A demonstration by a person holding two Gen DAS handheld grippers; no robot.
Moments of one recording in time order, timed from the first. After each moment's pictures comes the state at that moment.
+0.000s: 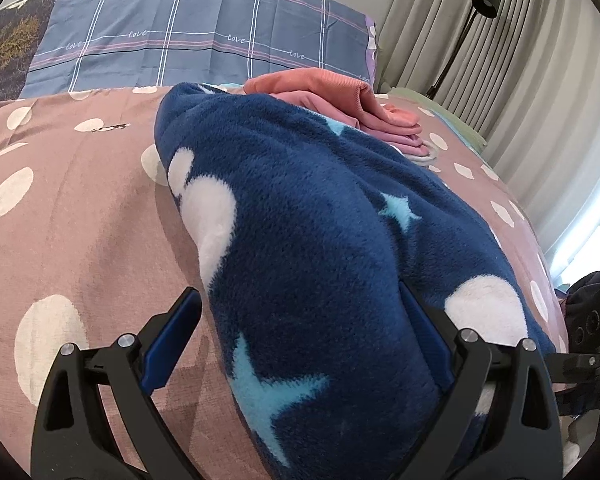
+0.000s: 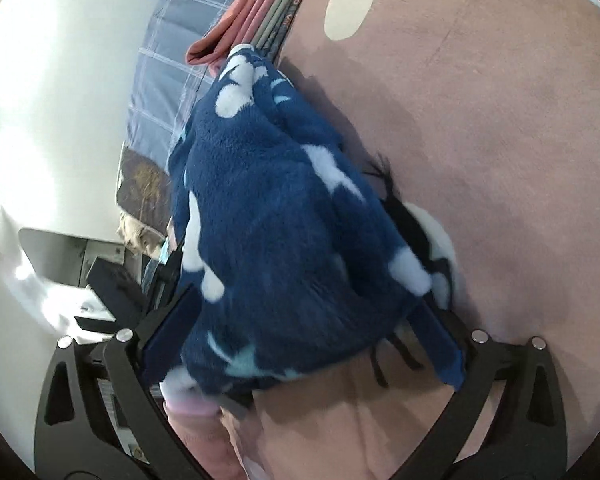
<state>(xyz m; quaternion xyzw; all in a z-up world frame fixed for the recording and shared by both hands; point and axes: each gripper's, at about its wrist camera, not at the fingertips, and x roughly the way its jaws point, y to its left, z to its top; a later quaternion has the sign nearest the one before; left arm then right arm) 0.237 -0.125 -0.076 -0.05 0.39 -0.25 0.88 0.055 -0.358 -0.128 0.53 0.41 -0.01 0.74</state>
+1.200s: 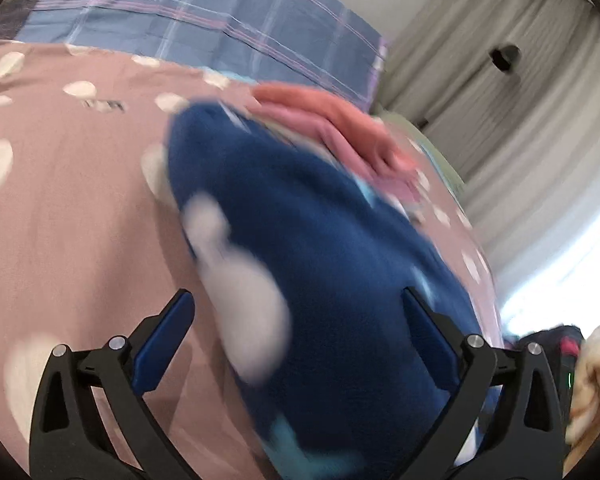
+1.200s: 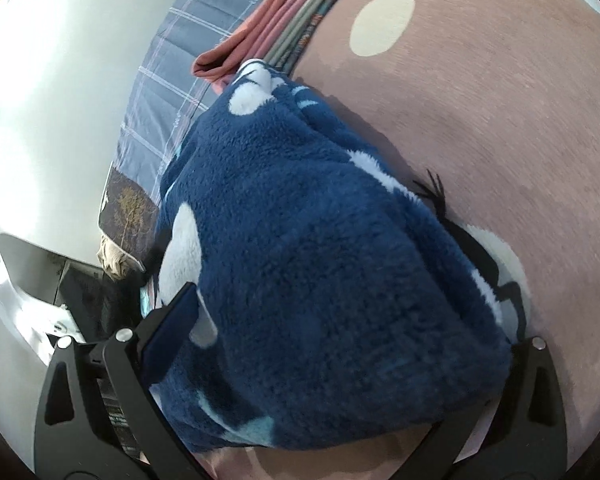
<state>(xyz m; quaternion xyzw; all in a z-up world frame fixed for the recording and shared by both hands) 0.307 -0.084 -0.062 -0.16 0.41 -0.27 0.86 0.066 -0.333 -0.131 0.49 0.36 -0.05 0.79</state>
